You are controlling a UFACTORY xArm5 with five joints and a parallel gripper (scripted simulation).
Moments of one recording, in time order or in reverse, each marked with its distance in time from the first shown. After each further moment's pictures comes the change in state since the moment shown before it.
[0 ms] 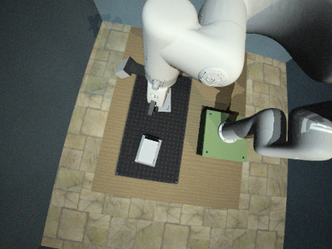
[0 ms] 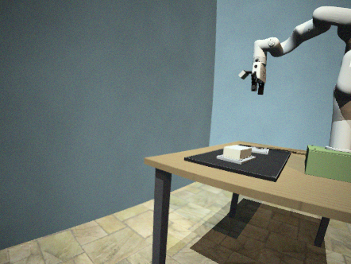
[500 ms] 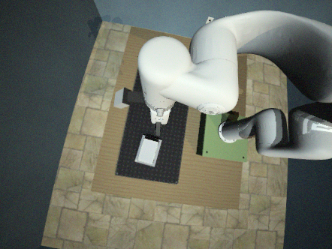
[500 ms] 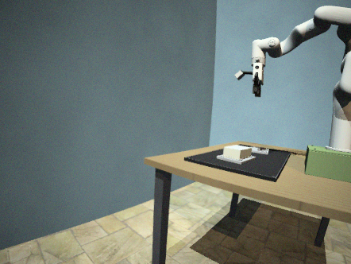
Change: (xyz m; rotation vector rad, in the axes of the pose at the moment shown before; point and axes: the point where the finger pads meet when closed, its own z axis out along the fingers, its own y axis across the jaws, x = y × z) arm -0.018 -0.047 0.021 0.003 -0.027 -0.288
